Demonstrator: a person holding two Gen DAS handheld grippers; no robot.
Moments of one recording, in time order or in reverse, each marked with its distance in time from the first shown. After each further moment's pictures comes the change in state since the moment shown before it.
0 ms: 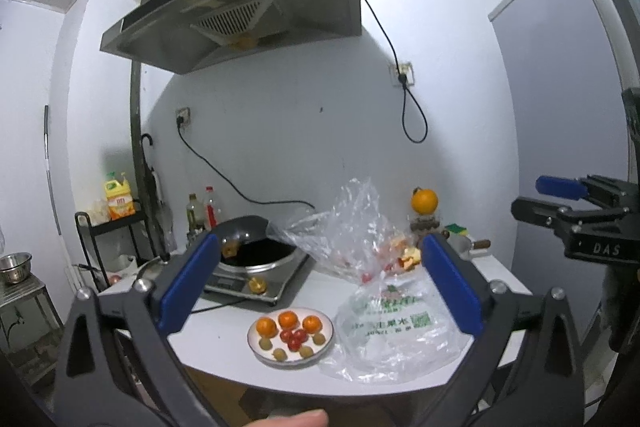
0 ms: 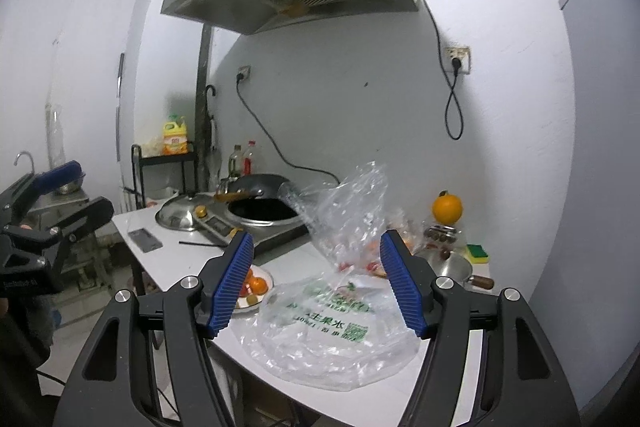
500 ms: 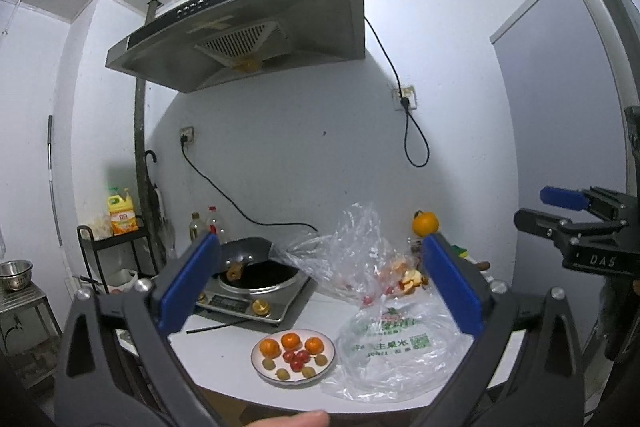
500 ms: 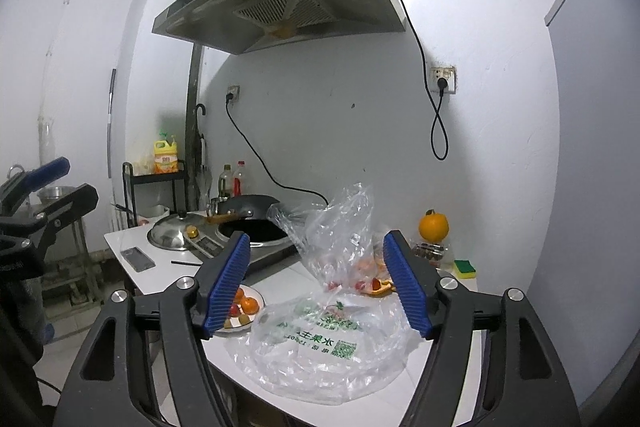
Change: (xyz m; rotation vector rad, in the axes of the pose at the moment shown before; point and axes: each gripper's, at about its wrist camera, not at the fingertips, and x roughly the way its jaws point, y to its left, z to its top) left arm -0.015 0.006 0.024 -0.010 -0.062 0.004; right arm -0.012 -0.003 0.017 0.005 -0.060 -0.034
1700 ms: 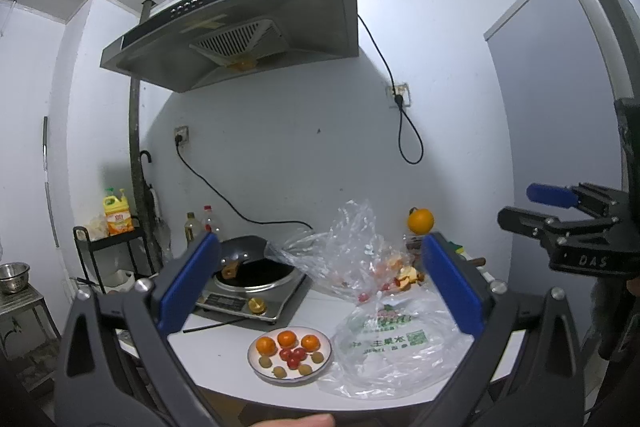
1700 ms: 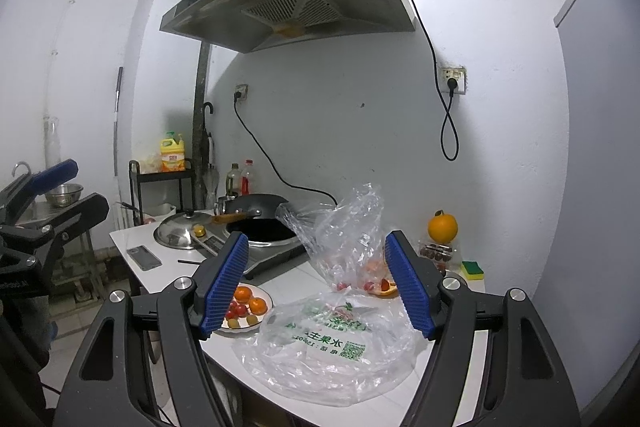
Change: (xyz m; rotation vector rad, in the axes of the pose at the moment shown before) left arm -0.001 -0.004 -0.005 0.008 0.008 -0.025; right arm 0.005 0.008 0.000 -0.008 0.005 0.024
